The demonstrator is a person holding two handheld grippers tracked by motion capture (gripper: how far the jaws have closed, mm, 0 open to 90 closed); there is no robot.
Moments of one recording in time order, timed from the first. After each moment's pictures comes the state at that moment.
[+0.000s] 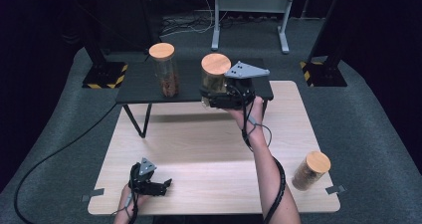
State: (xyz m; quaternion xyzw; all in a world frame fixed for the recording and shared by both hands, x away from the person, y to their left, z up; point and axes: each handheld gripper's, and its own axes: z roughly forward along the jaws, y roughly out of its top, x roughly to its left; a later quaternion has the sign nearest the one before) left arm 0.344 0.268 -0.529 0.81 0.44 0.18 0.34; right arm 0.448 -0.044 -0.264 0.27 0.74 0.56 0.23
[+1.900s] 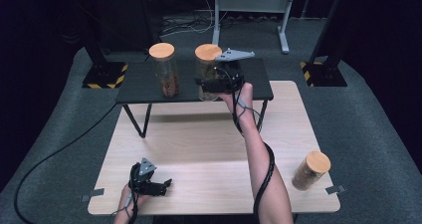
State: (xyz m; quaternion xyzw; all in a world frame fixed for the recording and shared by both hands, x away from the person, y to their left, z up) left arm 0.344 0.268 -0.529 0.81 0.44 0.18 0.34; right arm 0.500 -0.024 -0.264 0.32 0.76 0.53 0.21
